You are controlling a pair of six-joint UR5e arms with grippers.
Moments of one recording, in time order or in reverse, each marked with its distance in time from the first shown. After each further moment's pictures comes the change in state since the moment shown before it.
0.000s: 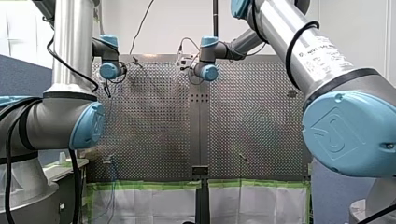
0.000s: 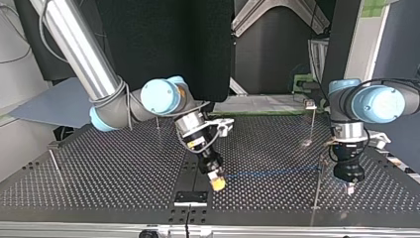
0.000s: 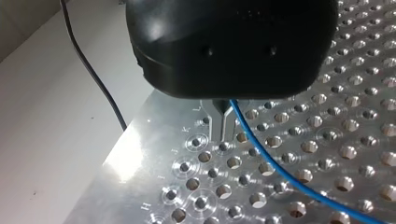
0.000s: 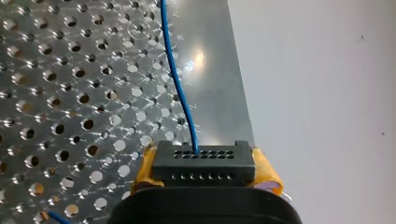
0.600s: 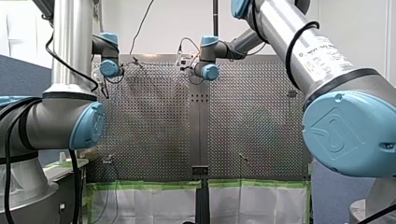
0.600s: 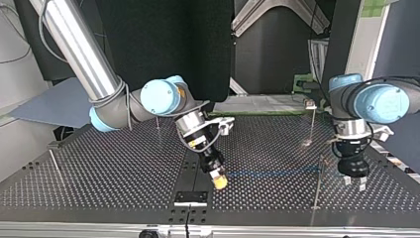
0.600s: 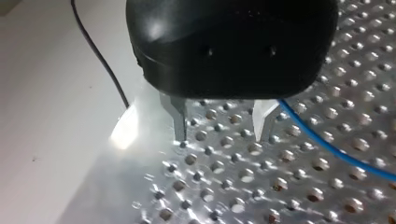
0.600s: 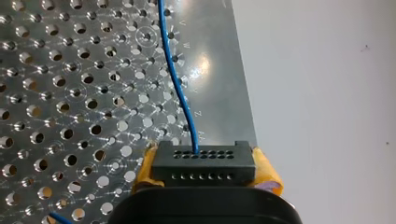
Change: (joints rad) left arm 0.000 0.024 0.000 -0.089 -0.074 -0.015; right arm 0.001 0.000 -0.003 0.023 -0.020 -0.015
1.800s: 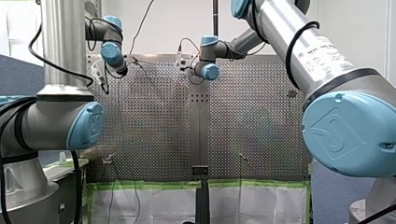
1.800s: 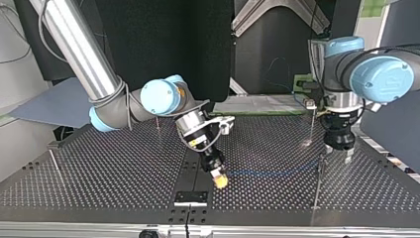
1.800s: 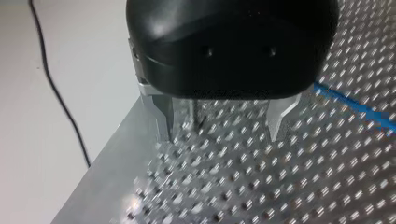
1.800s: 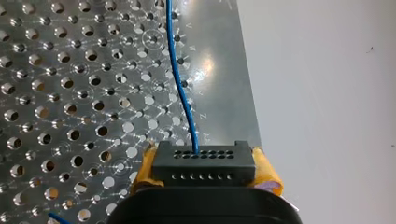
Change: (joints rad) left arm -0.088 0.159 -0.059 -0.346 -0.070 0.017; right arm 0.001 -0.001 -0.001 0.013 -0.005 -0.003
